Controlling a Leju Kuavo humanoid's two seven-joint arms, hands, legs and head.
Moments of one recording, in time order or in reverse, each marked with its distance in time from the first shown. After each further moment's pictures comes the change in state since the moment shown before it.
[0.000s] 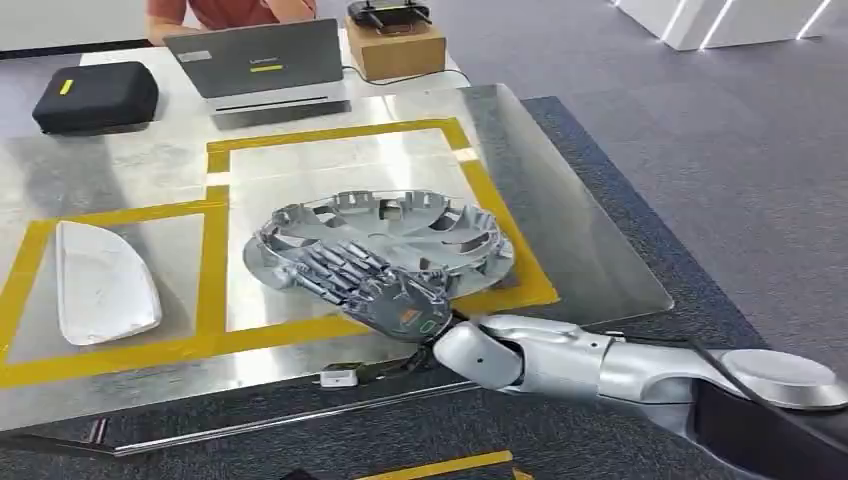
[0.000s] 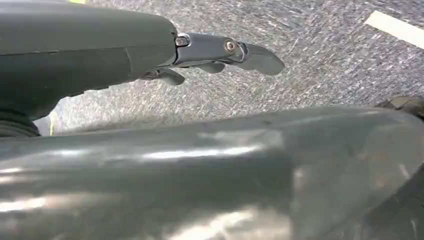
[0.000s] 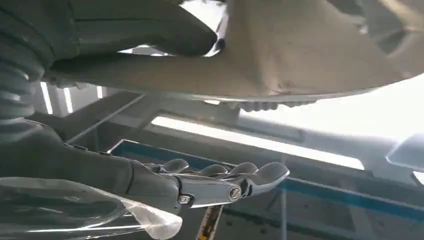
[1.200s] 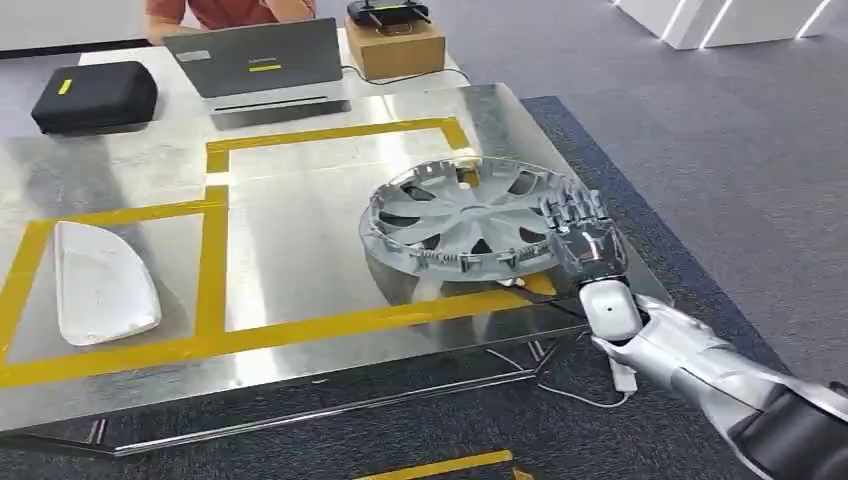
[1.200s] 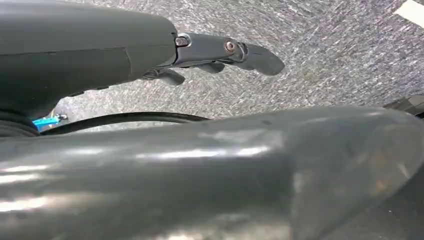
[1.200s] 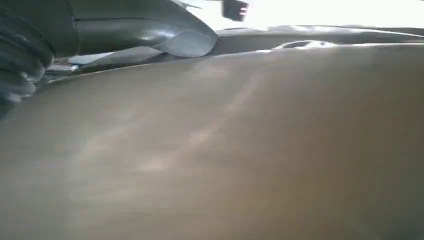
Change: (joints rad) left arm 0.038 0.000 0.040 0.000 0.038 0.036 -0.006; right arm 0.164 -0.164 -0.593 0.388 -0.002 0.024 0.007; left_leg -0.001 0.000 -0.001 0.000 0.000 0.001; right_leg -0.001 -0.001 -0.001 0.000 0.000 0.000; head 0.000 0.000
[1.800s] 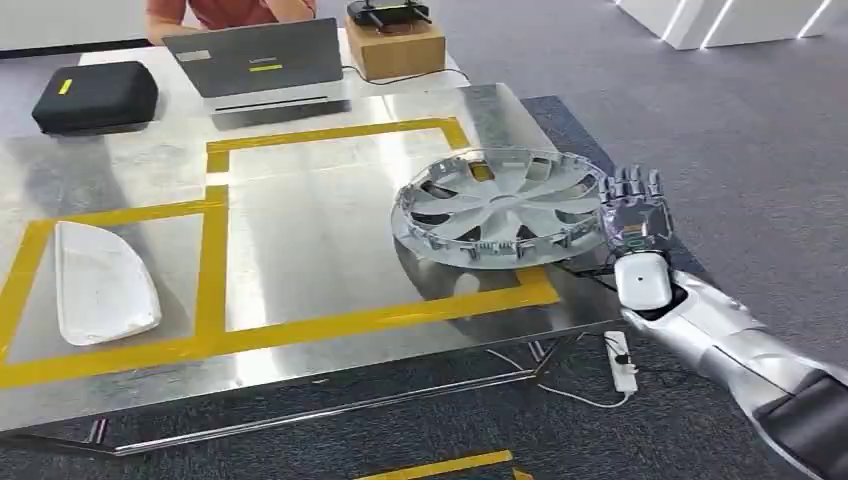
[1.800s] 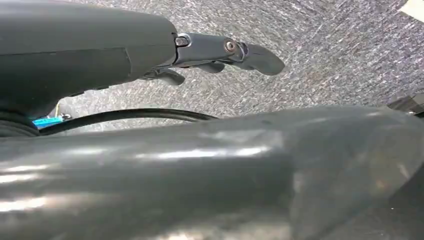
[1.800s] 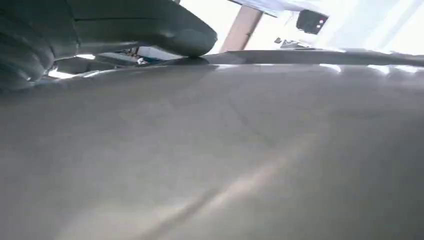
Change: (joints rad) left arm -0.002 -0.004 0.000 0.000 -0.005 0.000 0.012; right arm -0.053 -0.067 -0.076 -0.020 0.003 0.235 0.000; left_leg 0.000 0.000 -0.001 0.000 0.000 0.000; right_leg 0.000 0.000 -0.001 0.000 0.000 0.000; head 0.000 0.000
